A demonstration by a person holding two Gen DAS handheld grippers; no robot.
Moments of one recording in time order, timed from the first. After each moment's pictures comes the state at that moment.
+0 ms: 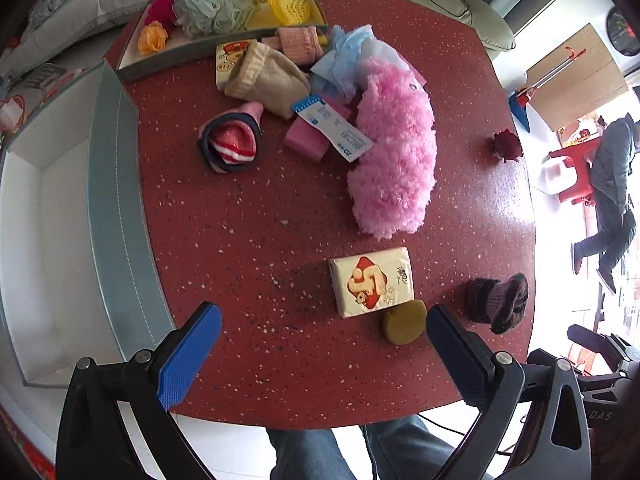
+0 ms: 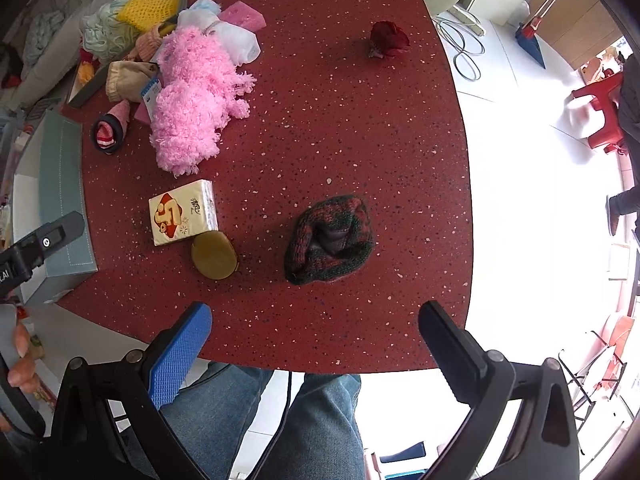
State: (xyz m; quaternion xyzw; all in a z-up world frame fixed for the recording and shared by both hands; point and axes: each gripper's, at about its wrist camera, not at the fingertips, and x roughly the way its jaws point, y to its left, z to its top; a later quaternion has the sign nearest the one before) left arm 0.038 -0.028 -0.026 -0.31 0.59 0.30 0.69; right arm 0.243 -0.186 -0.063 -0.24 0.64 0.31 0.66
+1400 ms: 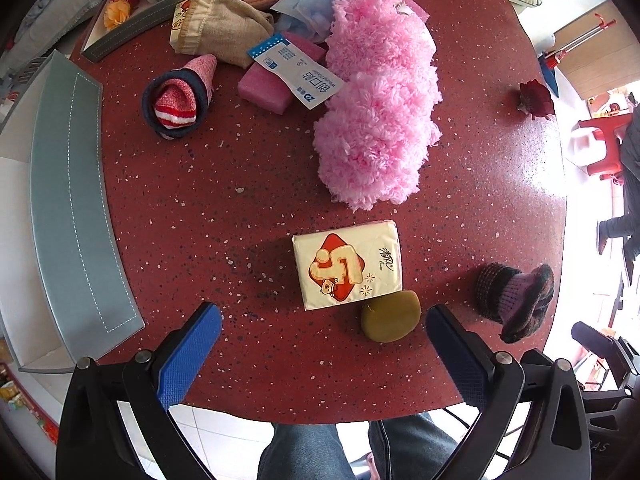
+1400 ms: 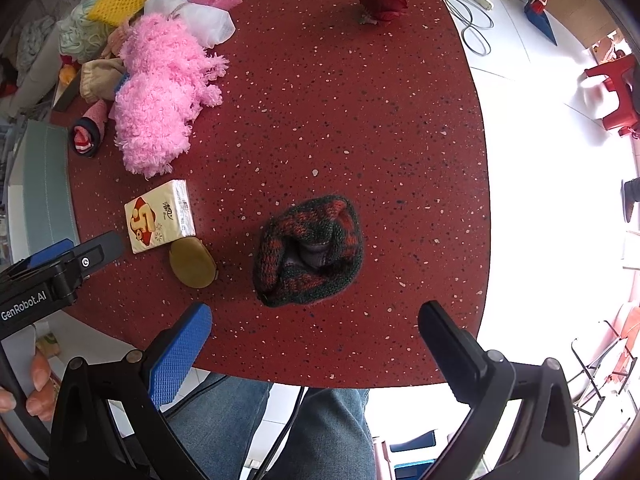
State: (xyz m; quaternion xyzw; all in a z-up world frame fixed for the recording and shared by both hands) left arm 0.097 -0.039 -0.060 -0.33 0.64 0.28 0.63; right arm 0.276 -0.184 -0.102 -0.22 0.69 0.32 0.61
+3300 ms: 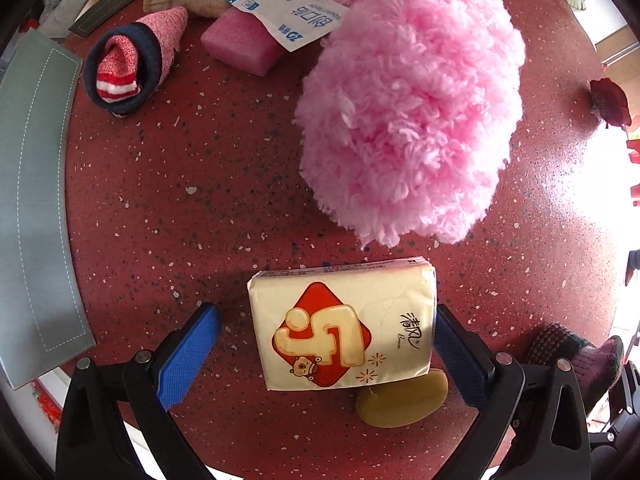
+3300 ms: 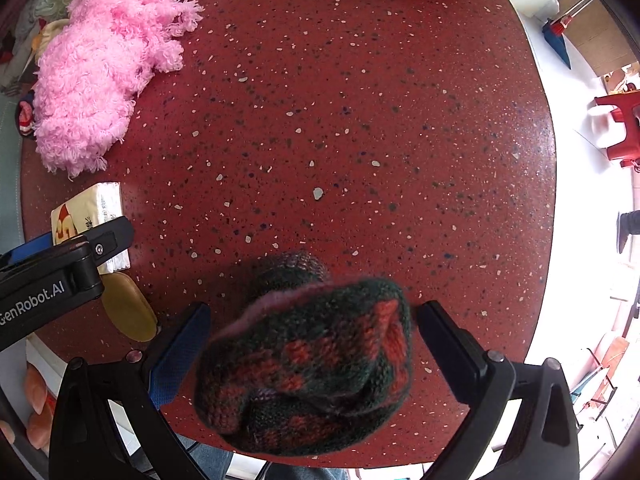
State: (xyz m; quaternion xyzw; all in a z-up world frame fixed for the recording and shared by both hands) left arm 0.123 -0.059 -0.162 -0.33 0.64 0.34 0.61; right arm 0.274 -0.131 -0.194 -0.27 0.66 0.32 0.62
